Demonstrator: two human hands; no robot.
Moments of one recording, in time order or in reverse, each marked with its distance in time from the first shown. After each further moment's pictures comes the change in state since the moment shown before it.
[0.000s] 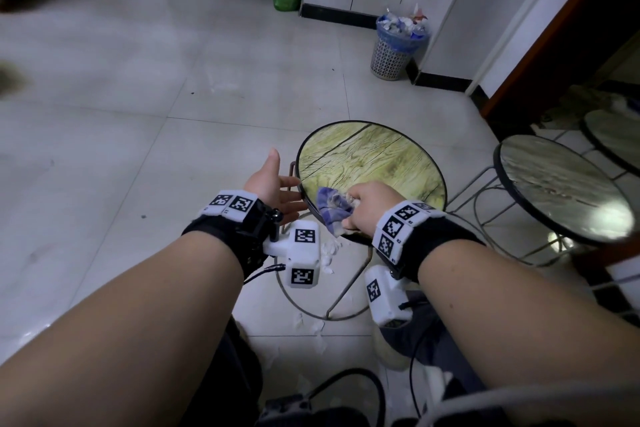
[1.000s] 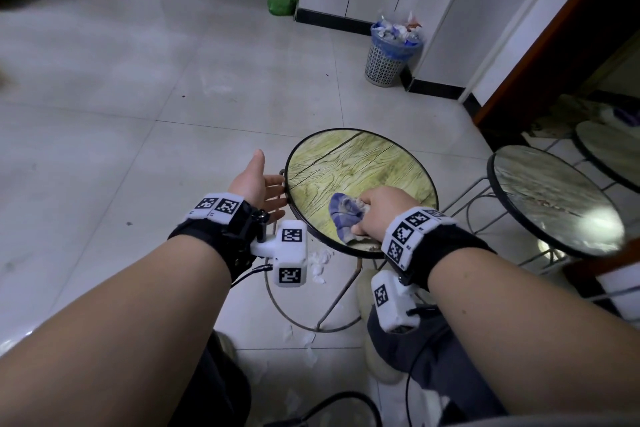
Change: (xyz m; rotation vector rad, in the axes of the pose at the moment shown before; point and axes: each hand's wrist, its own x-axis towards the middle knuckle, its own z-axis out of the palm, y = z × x) left_hand 0.023 0.007 -0.006 -0.033 0.042 0.056; right_hand 0.012 0.019 -0.017 -0.122 0.002 0.072
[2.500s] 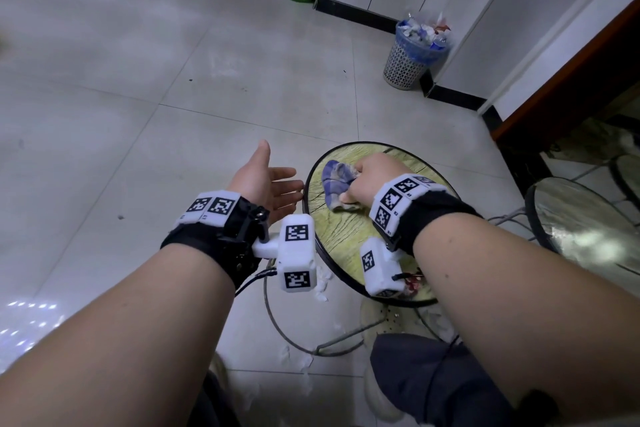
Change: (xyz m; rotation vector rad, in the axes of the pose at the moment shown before) left_hand 0.046 0.029 -0.014 -0.153 -0.022 -0.032; right_hand 0.108 -0.058 -0.024 -0.091 0.033 -0.008
